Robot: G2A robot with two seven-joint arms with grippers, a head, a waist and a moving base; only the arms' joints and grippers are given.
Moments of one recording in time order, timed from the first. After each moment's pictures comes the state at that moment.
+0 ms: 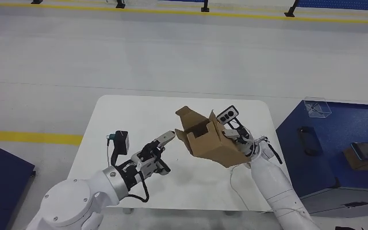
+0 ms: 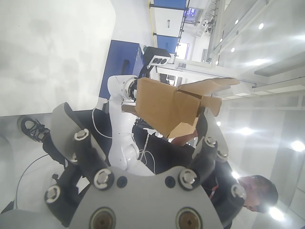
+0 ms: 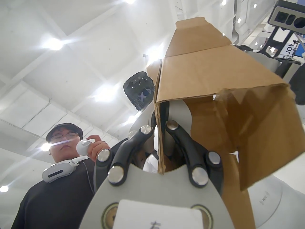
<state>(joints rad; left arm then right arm) 1.29 -1.13 -1.30 -2.35 -0.56 0.83 -0.25 -0.93 -1.23 1.16 -1.25 1.33 0.04 1.54</state>
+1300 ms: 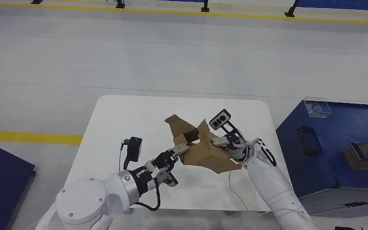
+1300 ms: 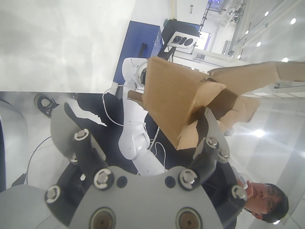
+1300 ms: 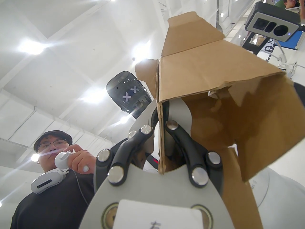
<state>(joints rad) 1.23 -1.13 -1.21 -2.35 -0.59 0.95 -0.23 -0.93 -1.23 1.12 -1.26 1.23 0.02 1.54</state>
